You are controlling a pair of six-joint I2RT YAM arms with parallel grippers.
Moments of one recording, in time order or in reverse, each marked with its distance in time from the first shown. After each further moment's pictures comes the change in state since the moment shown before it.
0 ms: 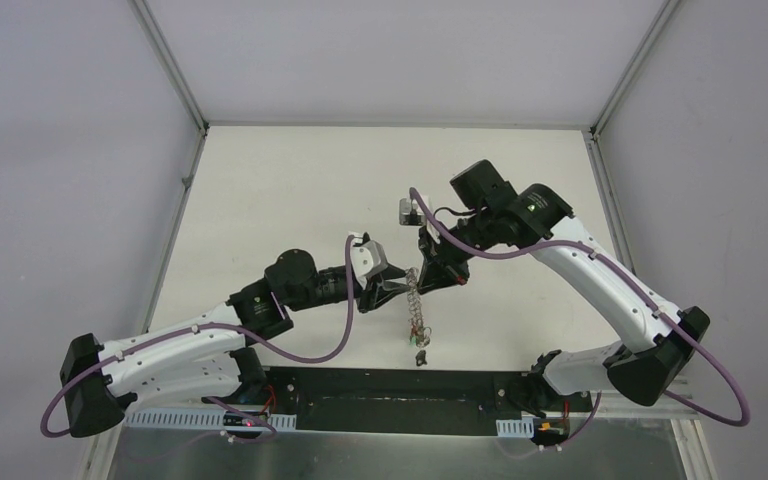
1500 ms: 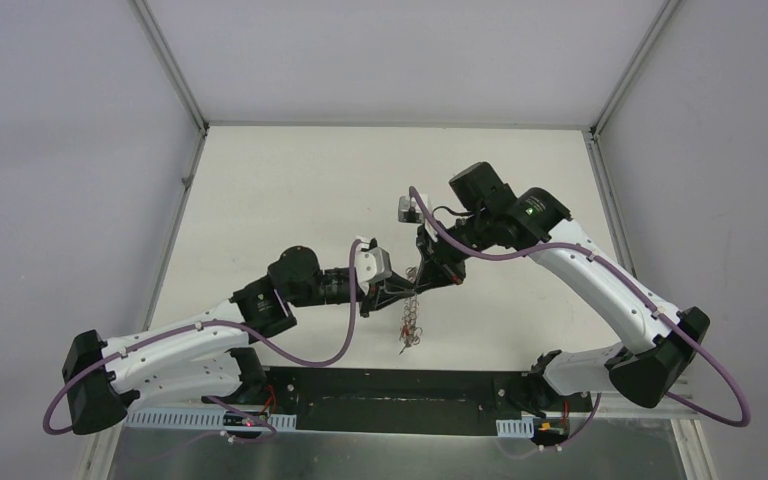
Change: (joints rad) left arm 0.000 0.029 0.021 0.015 0.133 0.011; right arm 0.005 -0.014 -0.044 0.084 0.002 0.076
